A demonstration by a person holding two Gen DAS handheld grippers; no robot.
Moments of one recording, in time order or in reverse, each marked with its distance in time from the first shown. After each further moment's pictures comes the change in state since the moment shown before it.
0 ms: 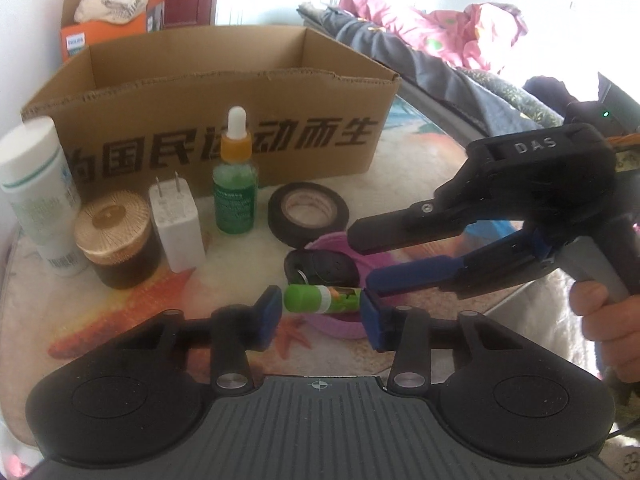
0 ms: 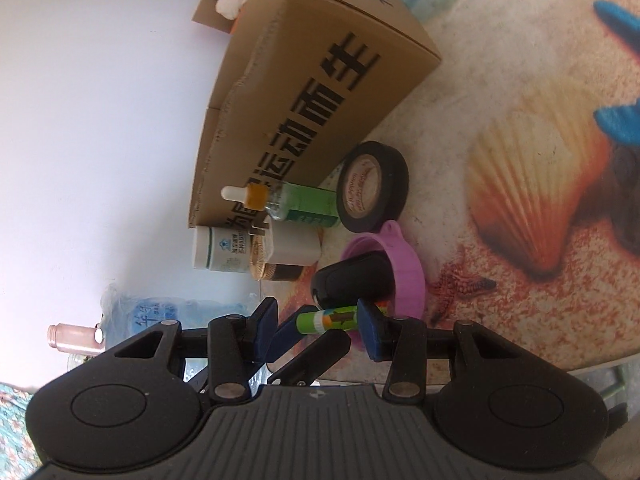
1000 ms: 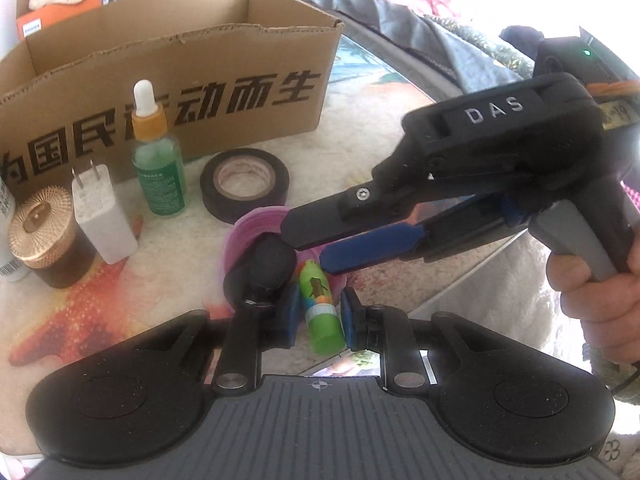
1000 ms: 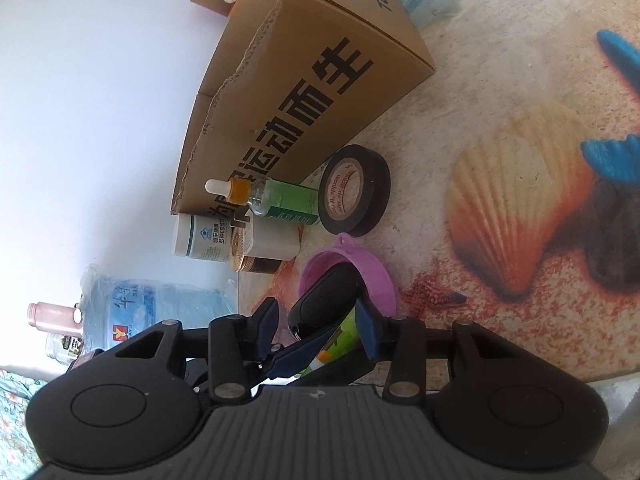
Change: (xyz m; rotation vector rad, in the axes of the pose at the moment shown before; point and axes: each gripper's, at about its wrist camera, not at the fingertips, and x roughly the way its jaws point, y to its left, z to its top) left arm 0.028 -0.033 0.010 0.070 0.150 -0.041; right arm -0.003 0.000 0.008 -0.073 0.038 -0.062
